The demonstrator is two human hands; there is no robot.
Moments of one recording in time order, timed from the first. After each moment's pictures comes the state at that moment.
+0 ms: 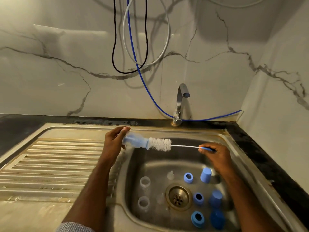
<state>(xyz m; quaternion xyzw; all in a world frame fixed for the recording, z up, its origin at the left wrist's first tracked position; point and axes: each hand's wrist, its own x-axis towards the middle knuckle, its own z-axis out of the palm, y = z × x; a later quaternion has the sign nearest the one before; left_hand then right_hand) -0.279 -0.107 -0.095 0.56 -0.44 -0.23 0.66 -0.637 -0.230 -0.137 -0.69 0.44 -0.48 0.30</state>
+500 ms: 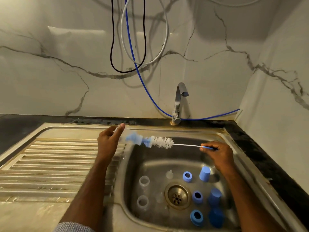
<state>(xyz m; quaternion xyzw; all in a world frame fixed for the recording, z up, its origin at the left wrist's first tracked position) -0.267 -0.108 -0.097 0.58 -0.43 -0.17 0.67 -0.642 -0.232 -0.135 -0.69 0.46 -0.50 0.27</state>
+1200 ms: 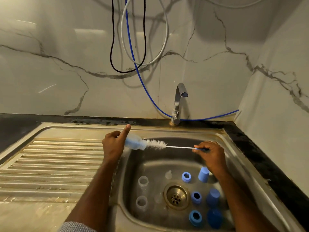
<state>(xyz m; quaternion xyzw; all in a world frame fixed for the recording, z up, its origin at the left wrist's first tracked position) -0.288 -0.112 -0.101 0.66 -0.39 -0.14 0.62 -0.626 -0.226 -0.140 -0.72 0.45 -0.48 0.21</state>
